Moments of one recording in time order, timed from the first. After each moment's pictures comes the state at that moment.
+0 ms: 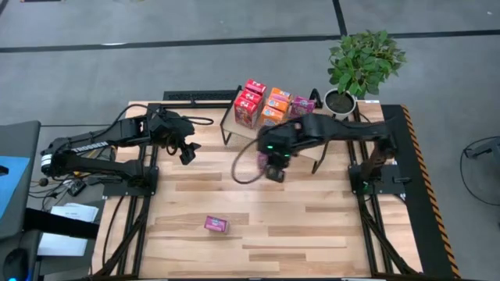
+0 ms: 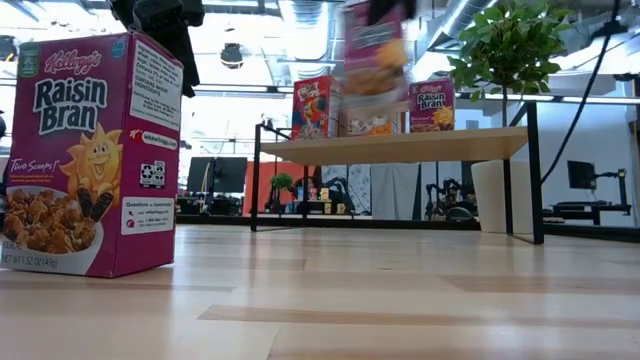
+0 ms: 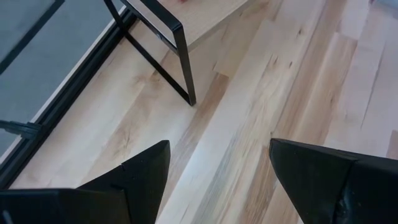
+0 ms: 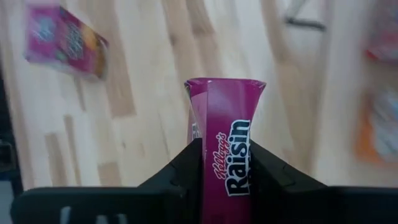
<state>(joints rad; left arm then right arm) 0.27 0.94 0.96 -0.80 -0.20 -0.13 0.03 1.81 2.00 -1.31 0.07 0.26</state>
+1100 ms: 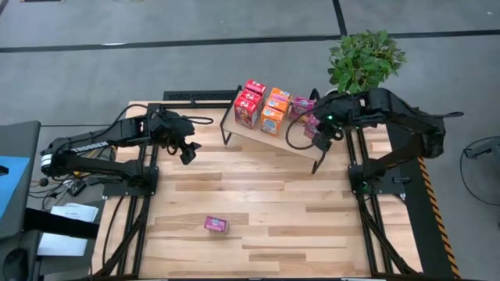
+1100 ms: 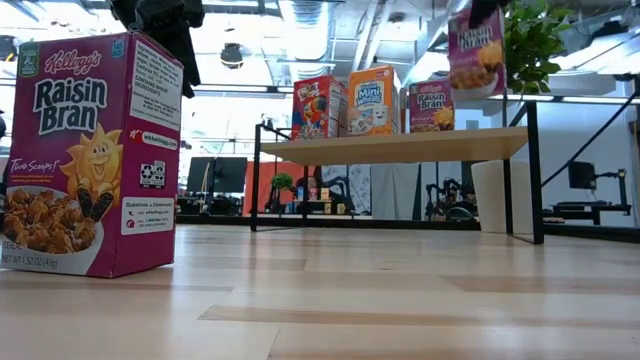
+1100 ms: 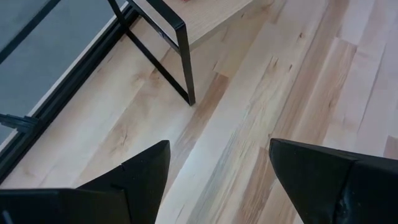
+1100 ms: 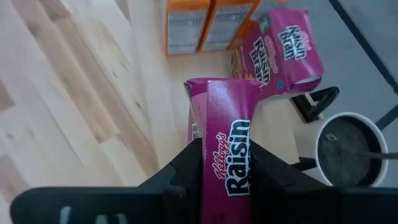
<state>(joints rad) 0.28 0.94 0.96 -0.79 -0.20 -0.17 -0.12 1.34 1.76 -1.54 0.34 0.35</state>
